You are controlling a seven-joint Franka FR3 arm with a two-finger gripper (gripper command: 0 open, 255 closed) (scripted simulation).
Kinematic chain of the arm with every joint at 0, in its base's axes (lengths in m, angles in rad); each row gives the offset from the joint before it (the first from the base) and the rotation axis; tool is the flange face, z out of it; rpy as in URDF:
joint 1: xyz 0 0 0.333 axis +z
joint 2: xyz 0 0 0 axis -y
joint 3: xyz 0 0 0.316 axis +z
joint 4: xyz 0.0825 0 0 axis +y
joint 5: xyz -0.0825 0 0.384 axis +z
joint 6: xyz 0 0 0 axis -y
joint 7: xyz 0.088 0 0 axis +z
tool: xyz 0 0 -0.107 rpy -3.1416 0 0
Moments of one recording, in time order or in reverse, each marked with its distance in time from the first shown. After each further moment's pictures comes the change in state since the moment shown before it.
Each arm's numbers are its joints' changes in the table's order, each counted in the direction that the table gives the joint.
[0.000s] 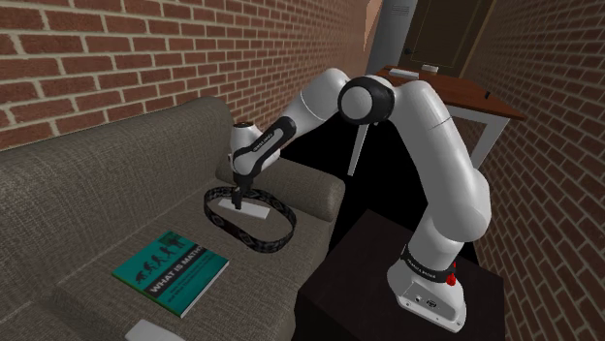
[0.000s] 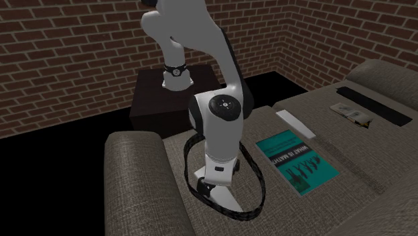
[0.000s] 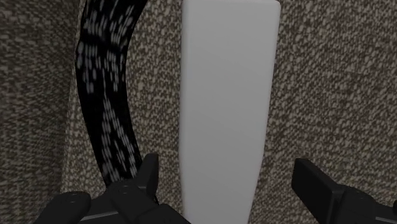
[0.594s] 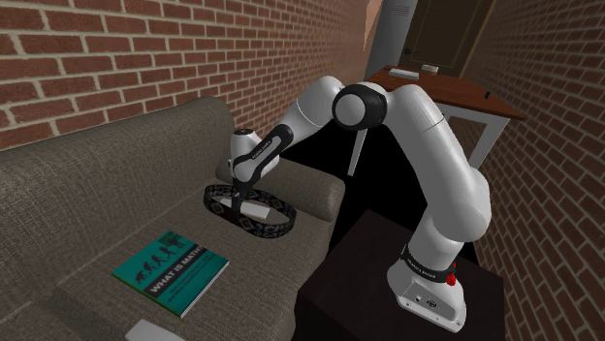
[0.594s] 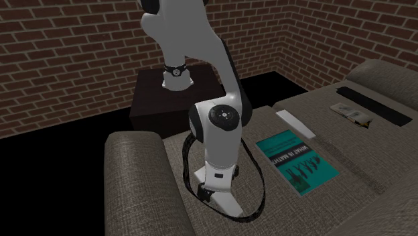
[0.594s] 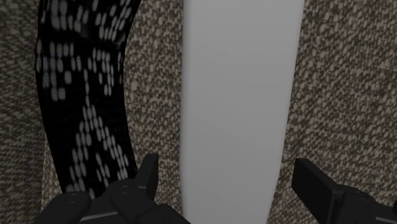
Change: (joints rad) arm 0.004 -0.062 -0.006 -0.029 -0.006 0.041 -0.002
